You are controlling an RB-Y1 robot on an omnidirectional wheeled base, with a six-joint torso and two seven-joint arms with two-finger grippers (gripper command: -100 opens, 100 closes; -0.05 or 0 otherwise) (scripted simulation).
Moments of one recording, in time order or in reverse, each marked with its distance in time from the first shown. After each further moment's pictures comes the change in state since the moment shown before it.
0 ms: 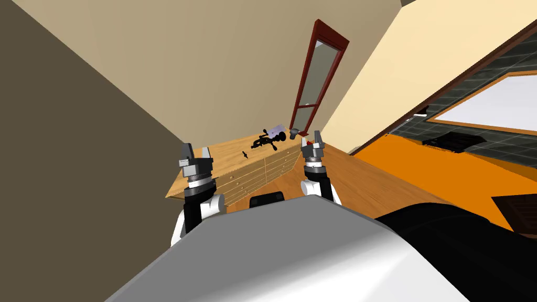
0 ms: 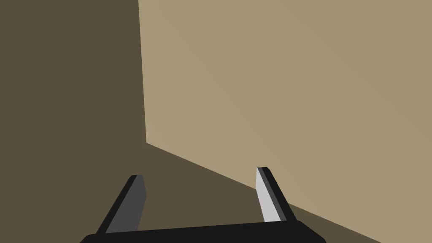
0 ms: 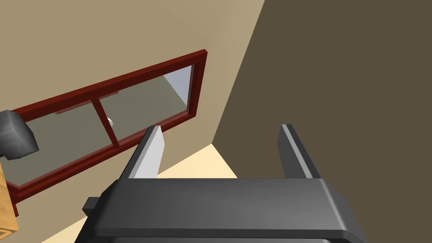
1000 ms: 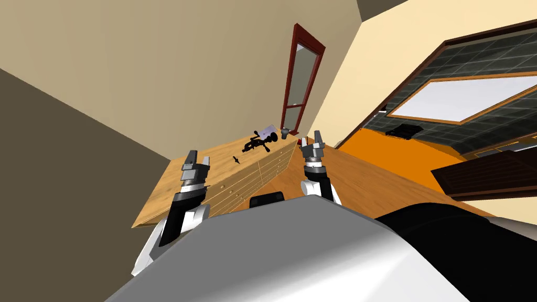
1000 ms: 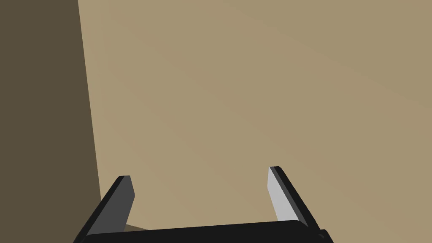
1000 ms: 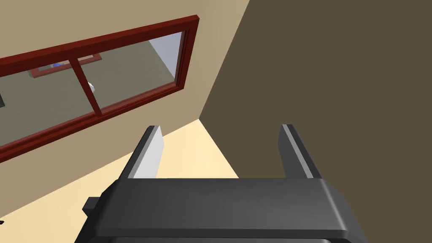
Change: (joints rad) left arm 0.081 0.250 0.081 0.043 0.105 0.118 -0.044; right arm 0.000 0.000 0.000 0.000 0.000 0.000 0.000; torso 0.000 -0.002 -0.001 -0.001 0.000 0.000
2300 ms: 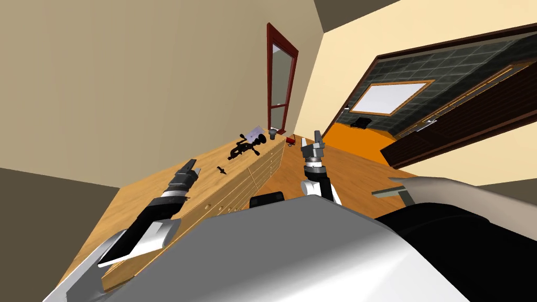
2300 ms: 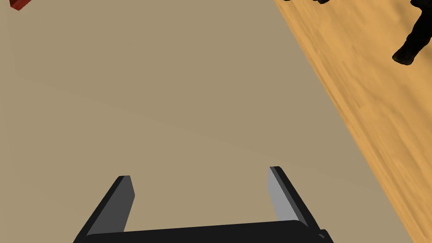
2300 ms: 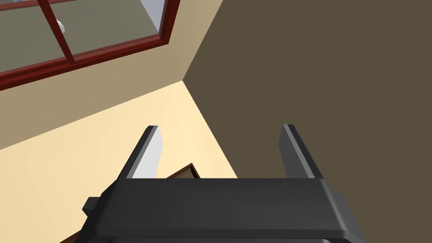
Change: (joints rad) left arm 0.126 0.352 0.135 0.061 0.217 0.251 -0.060; right arm 0.000 0.000 0.000 0.000 0.000 0.000 0.000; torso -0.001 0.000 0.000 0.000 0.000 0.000
